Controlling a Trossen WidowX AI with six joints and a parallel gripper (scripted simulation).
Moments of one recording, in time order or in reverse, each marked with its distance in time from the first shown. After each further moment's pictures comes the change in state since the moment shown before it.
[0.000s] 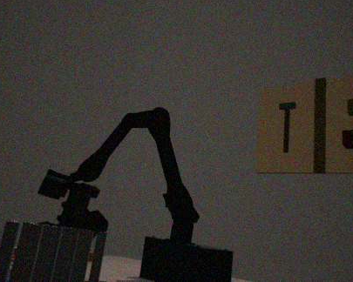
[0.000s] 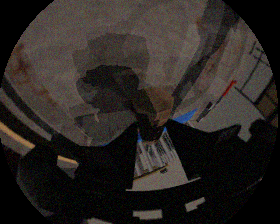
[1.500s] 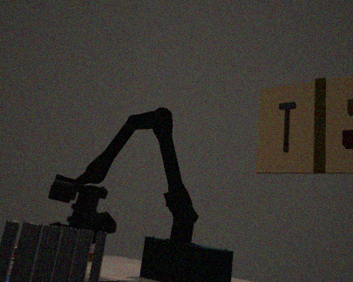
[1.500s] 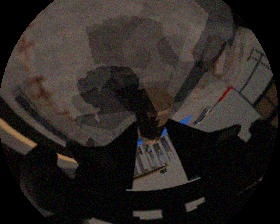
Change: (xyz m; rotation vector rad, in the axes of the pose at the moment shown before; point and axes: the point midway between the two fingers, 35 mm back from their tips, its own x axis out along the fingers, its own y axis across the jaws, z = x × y) arm -0.021 0.000 0.037 0.000 -0.005 0.004
